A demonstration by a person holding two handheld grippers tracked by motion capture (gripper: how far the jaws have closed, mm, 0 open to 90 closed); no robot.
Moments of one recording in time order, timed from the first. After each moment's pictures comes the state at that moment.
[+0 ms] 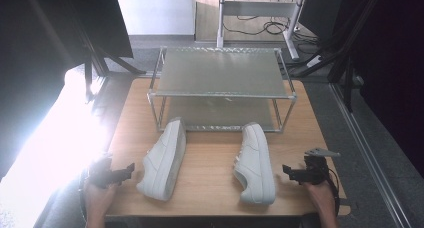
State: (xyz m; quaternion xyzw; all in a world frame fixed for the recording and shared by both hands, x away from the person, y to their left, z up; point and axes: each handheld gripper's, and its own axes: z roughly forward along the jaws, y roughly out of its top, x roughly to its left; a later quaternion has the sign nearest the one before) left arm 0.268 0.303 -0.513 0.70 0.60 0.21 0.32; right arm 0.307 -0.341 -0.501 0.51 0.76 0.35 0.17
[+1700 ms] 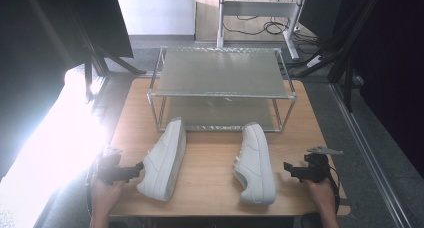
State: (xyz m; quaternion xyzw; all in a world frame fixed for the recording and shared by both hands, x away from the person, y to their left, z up) left arm 0.274 0.274 -0.490 0.73 0.56 0.19 0.34; right arm 0.314 -0.348 -0.503 0.53 0.75 0.37 0.16
